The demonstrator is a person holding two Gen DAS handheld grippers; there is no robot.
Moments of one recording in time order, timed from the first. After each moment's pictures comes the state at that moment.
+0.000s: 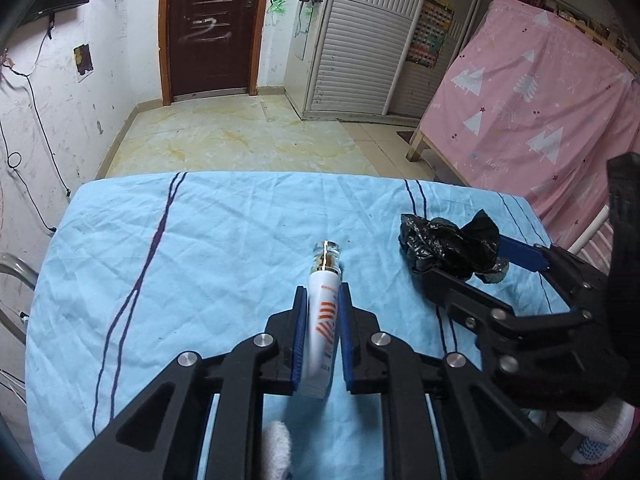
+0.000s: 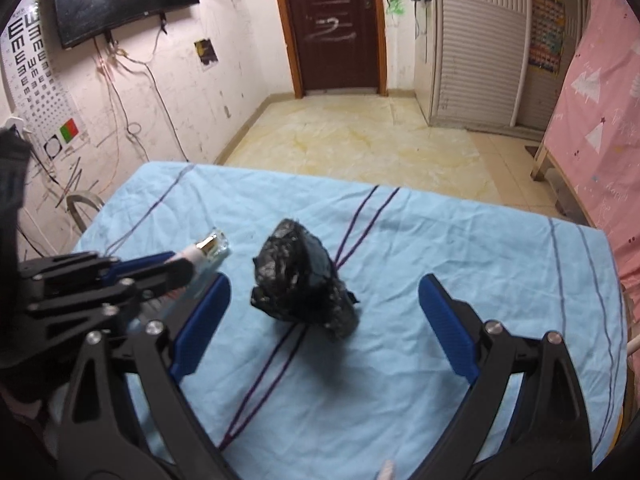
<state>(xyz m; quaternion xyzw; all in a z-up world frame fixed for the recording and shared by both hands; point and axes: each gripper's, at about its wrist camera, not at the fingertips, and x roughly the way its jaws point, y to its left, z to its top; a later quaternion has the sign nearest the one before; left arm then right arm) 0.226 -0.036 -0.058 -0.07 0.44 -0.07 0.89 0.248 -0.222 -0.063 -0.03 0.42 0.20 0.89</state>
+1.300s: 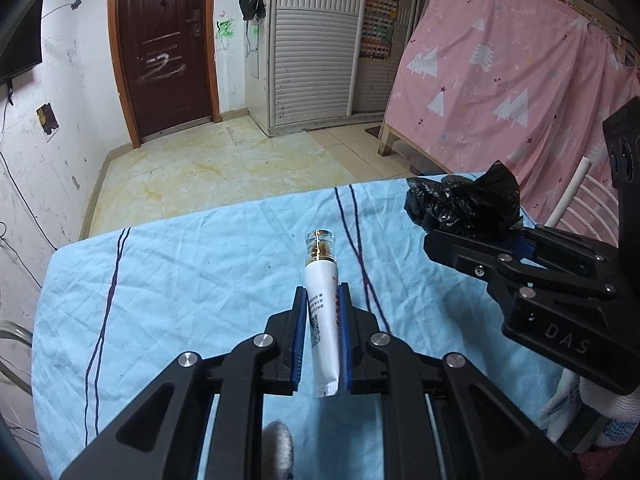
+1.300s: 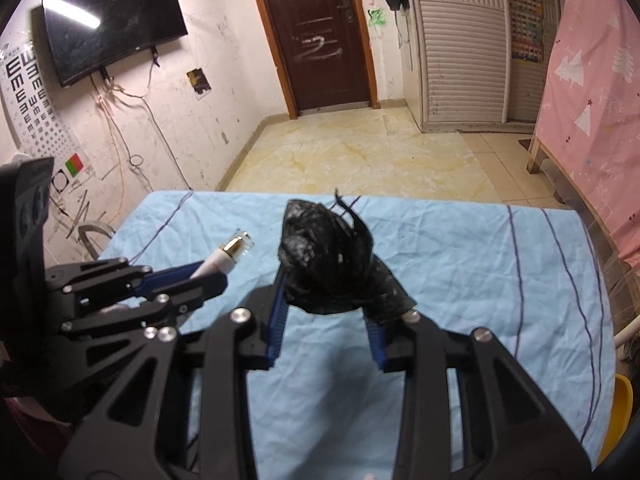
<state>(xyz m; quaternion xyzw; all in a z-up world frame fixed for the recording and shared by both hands) 0.218 -0.103 -0.043 0.02 0.41 -0.12 0.90 0.226 -0.276 -0.038 0.03 0.38 0.20 0.90</state>
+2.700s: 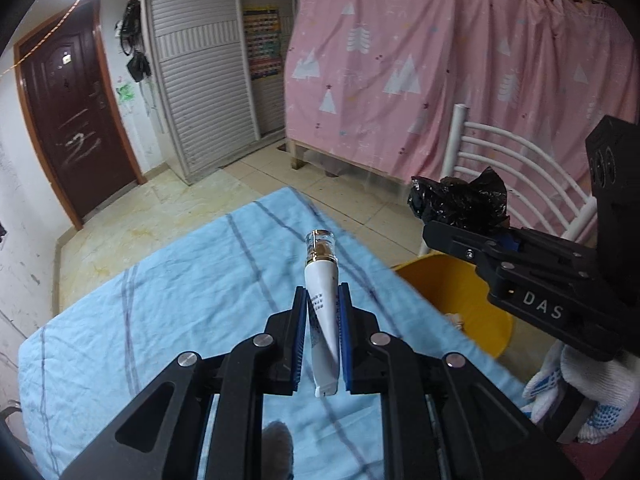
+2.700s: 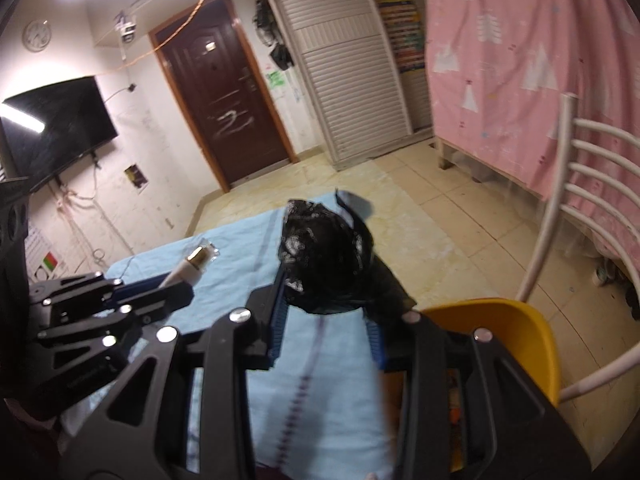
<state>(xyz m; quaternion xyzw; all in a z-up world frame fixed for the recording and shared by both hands) 0.133 -0.327 0.007 0.12 0.37 -0.25 0.89 0.102 -0.514 -0.028 0.16 0.30 0.05 0.94</state>
